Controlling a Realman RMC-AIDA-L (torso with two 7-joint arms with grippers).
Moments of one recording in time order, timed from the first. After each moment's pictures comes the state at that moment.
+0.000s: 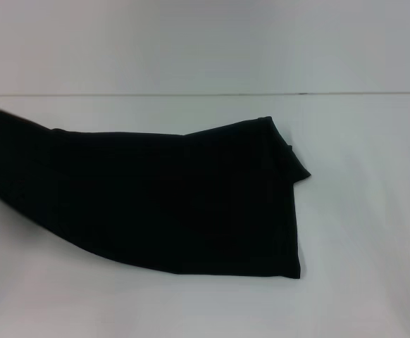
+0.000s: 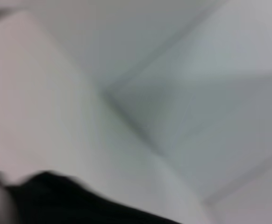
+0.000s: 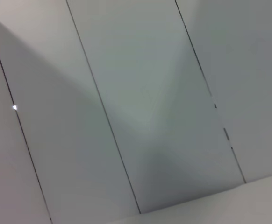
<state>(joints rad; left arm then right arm) -0.41 -1.96 -0.04 0.67 2.11 1.54 -2.02 0.38 2.09 -0.36 -0.19 -1.33 -1.40 0.83</state>
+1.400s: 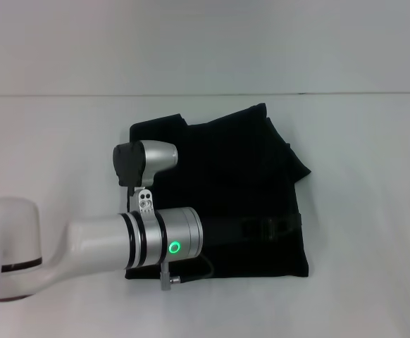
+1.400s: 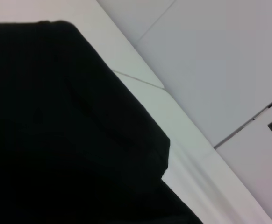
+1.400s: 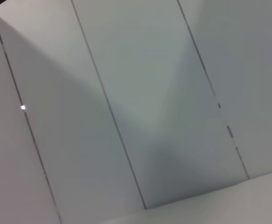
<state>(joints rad) -0.90 -2.18 0.47 -0.02 2.02 1.01 -1.54 0.32 2.09 -0.38 -0.15 -1.34 -1.47 0.79</state>
